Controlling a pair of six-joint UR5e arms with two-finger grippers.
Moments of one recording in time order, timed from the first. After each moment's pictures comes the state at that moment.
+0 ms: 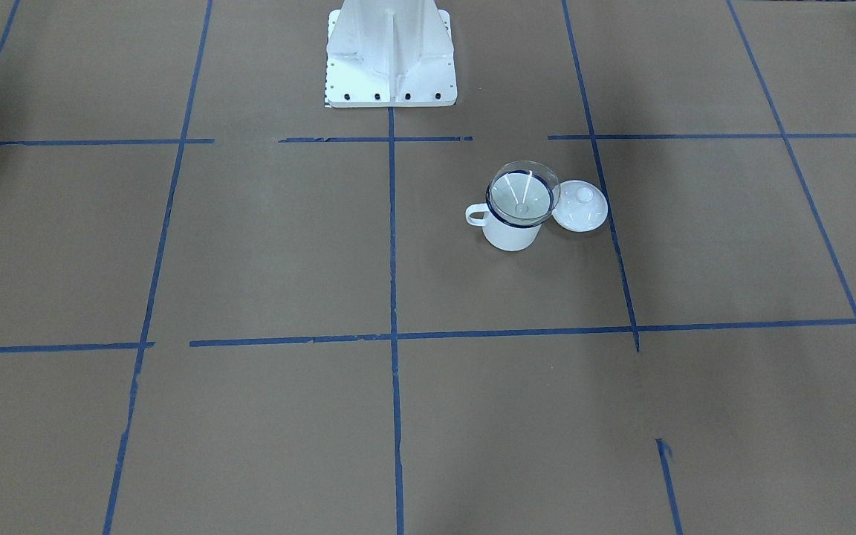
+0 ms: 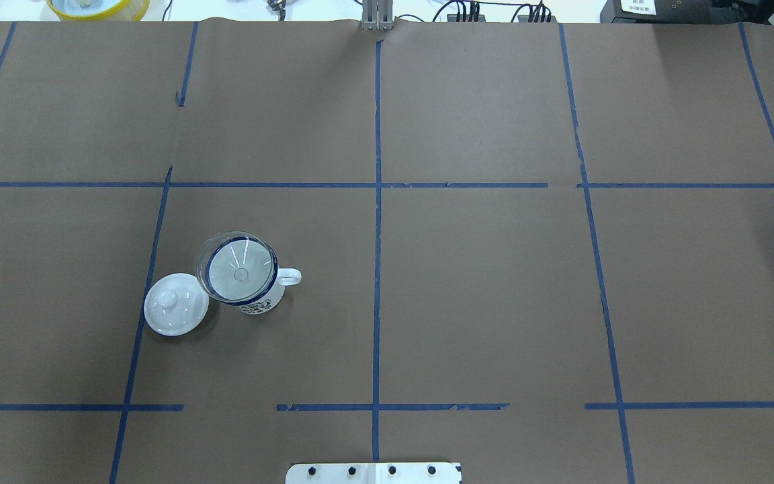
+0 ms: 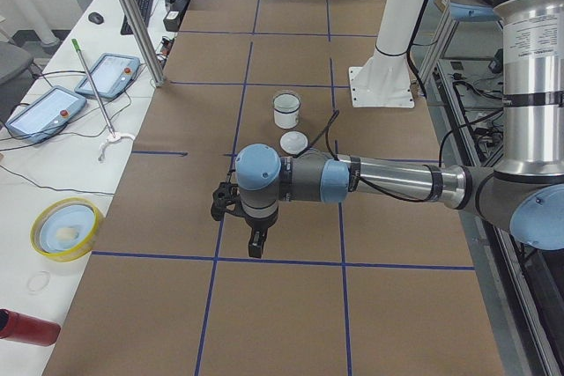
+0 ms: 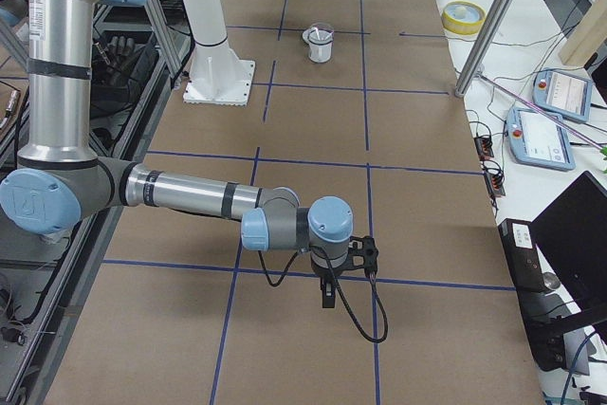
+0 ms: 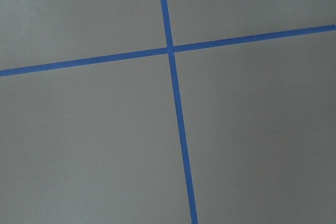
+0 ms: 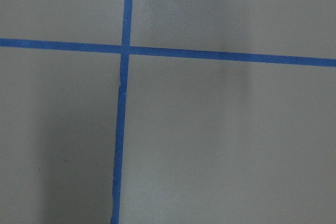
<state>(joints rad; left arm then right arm) -1.60 -1.45 -1.80 -1.50 -2.38 0.15 1.56 -1.68 1.56 -1.39 2.29 0.01</state>
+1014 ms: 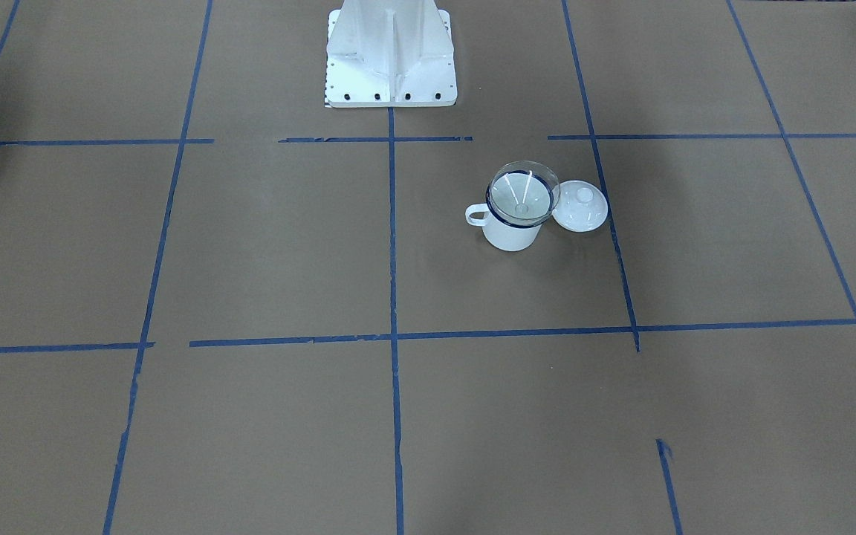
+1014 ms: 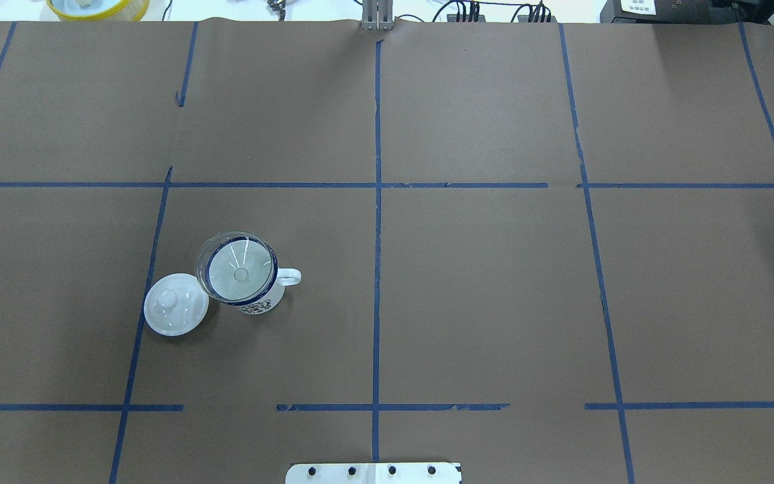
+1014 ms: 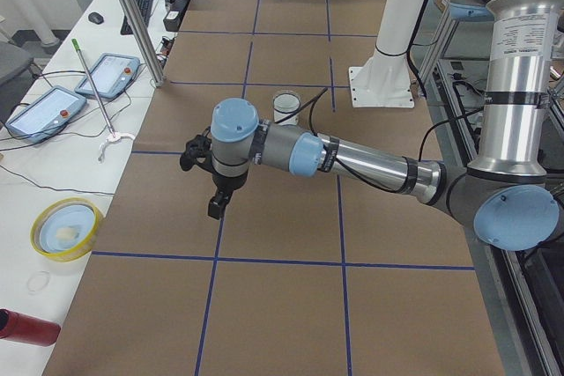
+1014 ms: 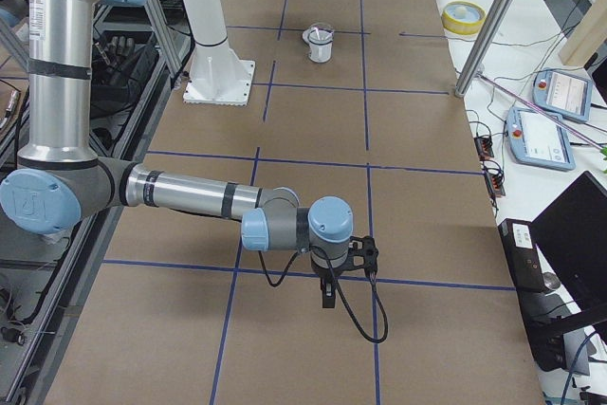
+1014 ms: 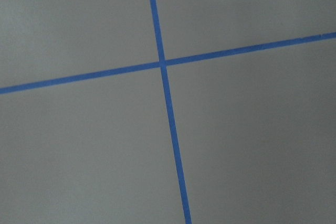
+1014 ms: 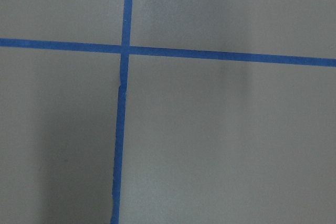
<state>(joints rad) -1.59 -1.62 -1.80 -1.68 -2.38 0.14 1.56 -1.68 1.56 -1.39 2.29 0.01</state>
